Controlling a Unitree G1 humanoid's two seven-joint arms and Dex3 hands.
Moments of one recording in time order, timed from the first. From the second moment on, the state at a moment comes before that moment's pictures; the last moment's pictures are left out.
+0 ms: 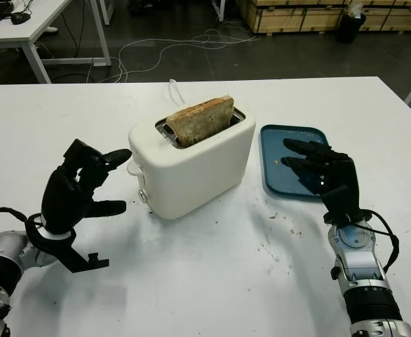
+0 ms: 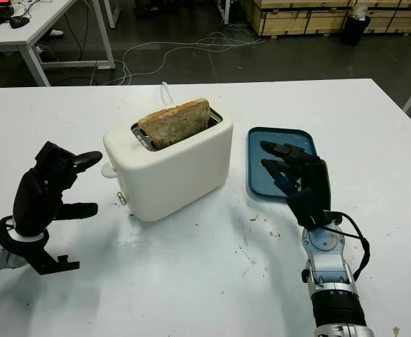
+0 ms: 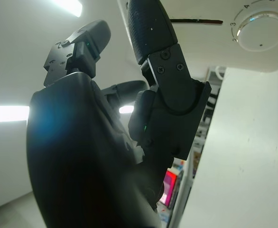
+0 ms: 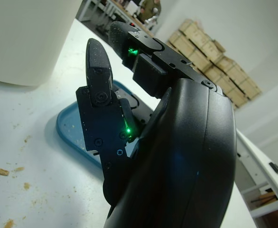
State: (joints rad) left arm -0.42 0.72 -0.45 0.85 1.11 -0.93 1.45; right arm -0.21 -0.26 -0.11 0.39 -0.09 -0.38 -0.01
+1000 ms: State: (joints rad) left arm -0.45 0.72 -0.49 0.87 1.07 -0.97 1.36; right arm -0.22 -0.26 -0.11 0.39 -0.09 -0.38 0.00
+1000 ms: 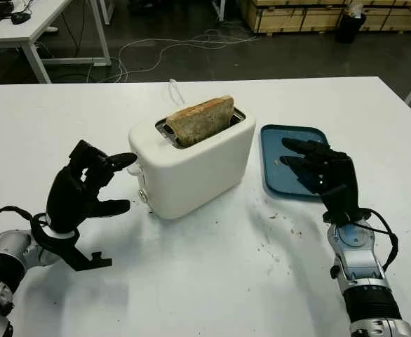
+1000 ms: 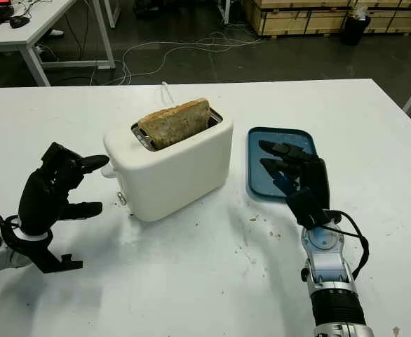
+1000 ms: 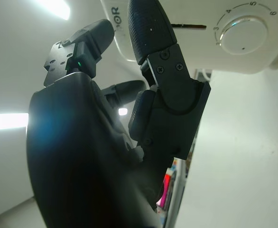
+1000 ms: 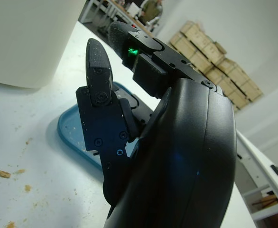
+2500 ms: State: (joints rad) left arm -0.41 0.84 -0.19 0.54 0.56 -1.01 0.14; right arm -0.22 -0.26 -0.12 0.39 -0.09 -0.38 0.00
